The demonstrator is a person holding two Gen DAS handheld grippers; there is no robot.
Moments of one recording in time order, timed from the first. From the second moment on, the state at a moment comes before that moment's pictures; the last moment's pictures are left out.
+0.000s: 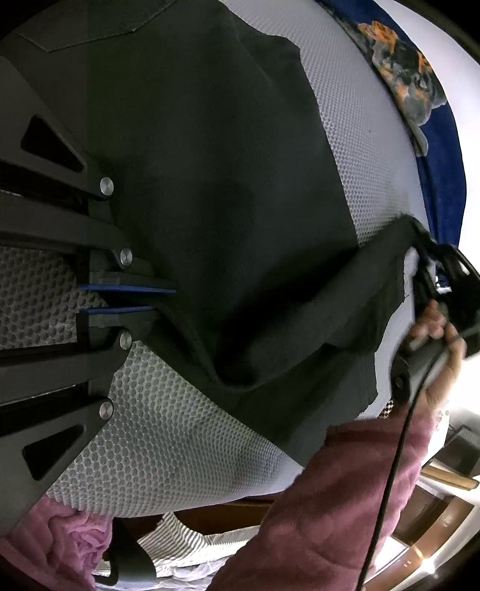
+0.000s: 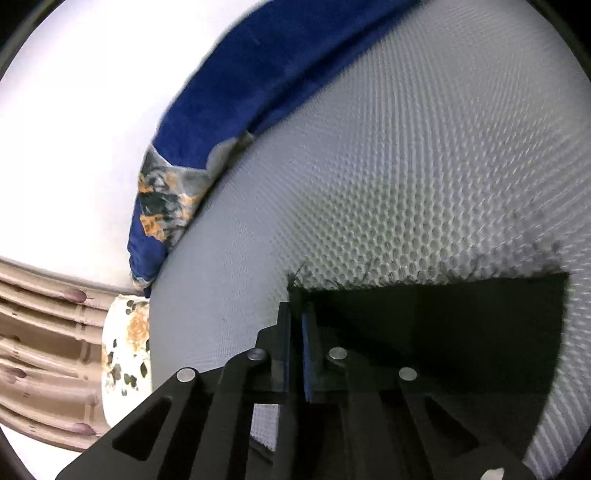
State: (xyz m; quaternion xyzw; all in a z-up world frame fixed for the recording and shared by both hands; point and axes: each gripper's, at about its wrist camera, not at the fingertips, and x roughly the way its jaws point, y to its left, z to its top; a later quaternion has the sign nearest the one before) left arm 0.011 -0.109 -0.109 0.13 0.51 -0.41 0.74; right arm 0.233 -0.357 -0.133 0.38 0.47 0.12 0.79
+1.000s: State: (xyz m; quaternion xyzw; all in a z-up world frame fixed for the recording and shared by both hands) left arm -0.015 -0.127 -0.106 0.23 0.46 -0.41 0.75; right arm -0.119 -0.507 -0.112 0.38 0.39 -0.22 0.81
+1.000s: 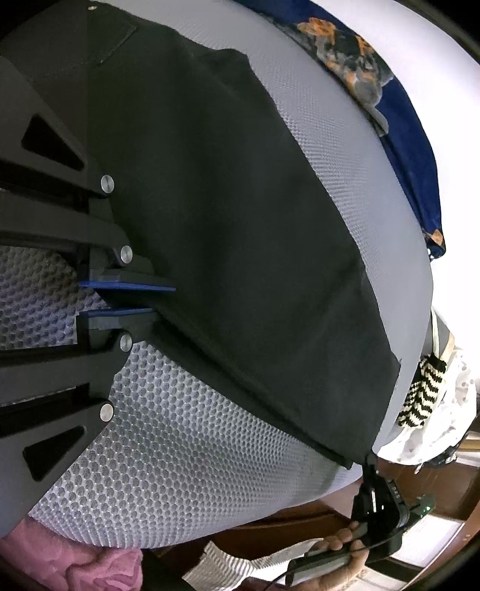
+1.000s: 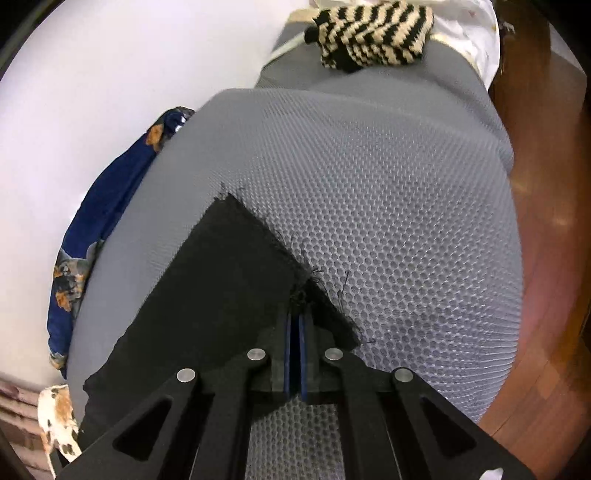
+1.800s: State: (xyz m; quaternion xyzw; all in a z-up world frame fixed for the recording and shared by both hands) left arm 0.027 -0.088 -0.066 0.11 0.47 -0.40 0.78; right arm -0.088 -0.525 -0.093 0.33 0.43 -0.15 0.82
